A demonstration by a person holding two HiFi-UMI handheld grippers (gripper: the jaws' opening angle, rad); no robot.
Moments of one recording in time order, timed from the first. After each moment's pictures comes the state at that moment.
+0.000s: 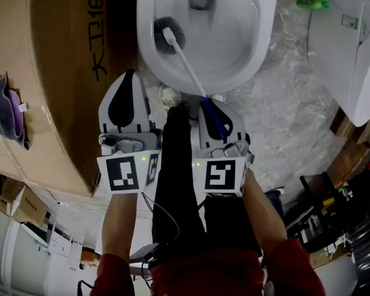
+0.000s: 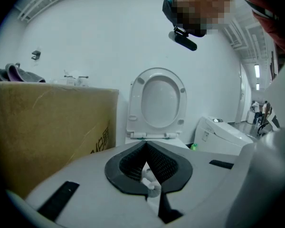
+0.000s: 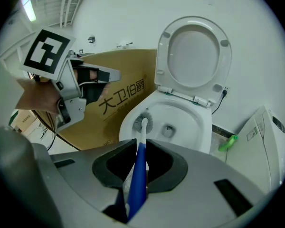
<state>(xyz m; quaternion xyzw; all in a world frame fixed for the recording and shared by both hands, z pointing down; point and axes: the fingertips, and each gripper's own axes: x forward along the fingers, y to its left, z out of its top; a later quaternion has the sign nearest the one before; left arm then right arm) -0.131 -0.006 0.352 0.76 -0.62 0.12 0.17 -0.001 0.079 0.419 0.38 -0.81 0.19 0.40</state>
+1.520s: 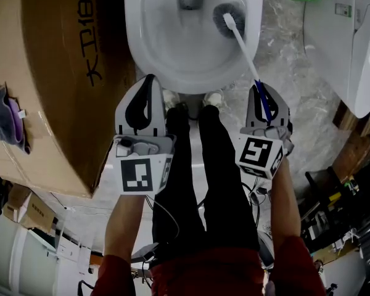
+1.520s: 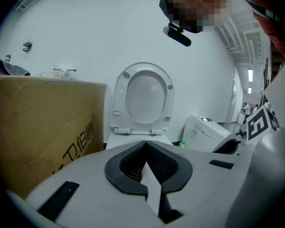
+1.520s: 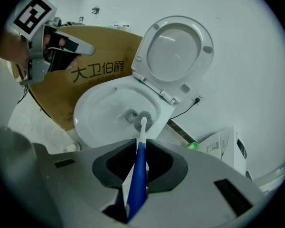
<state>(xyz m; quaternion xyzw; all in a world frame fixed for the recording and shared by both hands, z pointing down) -0.073 0.004 0.355 0.79 -0.57 0.12 0.18 0.141 0.040 0.426 0.44 -0.73 0.07 0.53</state>
